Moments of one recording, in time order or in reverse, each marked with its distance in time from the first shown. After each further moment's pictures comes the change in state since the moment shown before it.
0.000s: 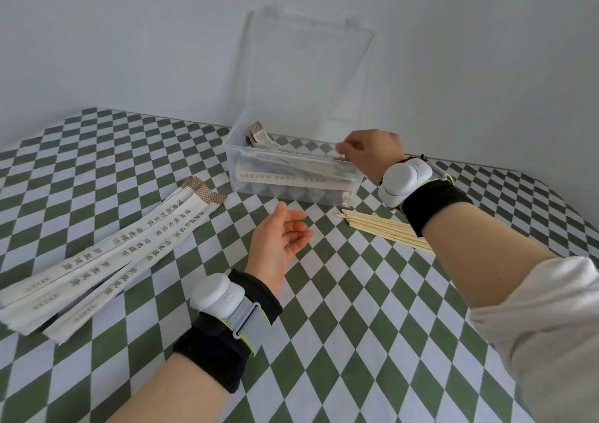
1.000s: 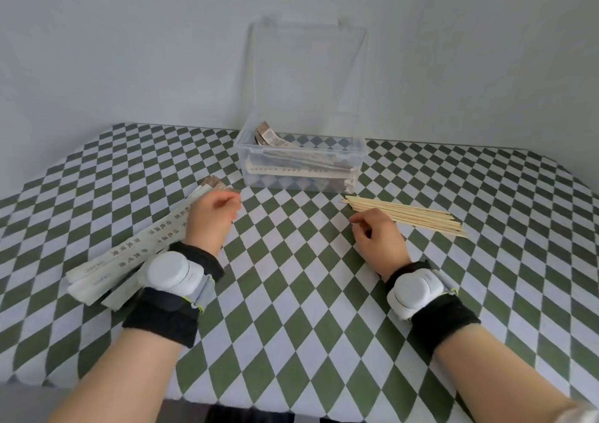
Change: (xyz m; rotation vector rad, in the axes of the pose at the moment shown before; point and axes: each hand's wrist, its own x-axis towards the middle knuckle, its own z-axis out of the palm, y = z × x) left_hand -0.011 0.064 -0.068 0.792 0.299 0.251; right_hand -0.149 0.009 0.064 0.389 0.025 0.146
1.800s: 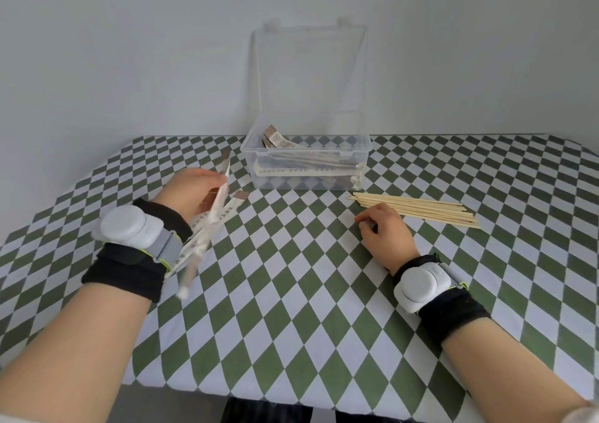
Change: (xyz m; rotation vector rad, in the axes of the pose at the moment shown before) left_hand 0.025 0.048 -0.045 0.061 -0.173 -0.125; right_hand 0.002 0.005 0.003 0.013 -0.021 -0.026
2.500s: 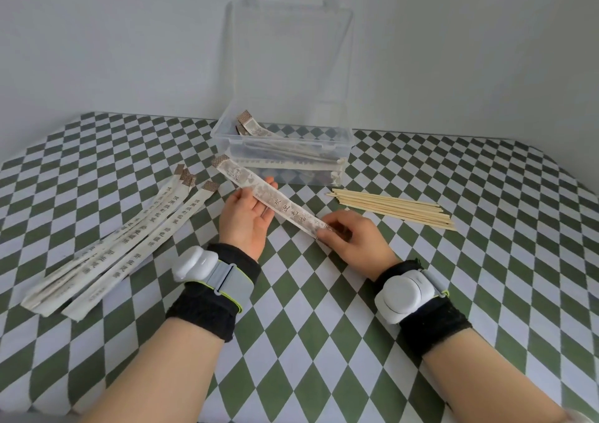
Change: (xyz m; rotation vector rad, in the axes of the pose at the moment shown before) left_hand -0.001 -0.046 0.126 -1.181 -0.180 -0.028; right_hand -0.006 -0.010 -0.004 0.070 -0.188 -0.151
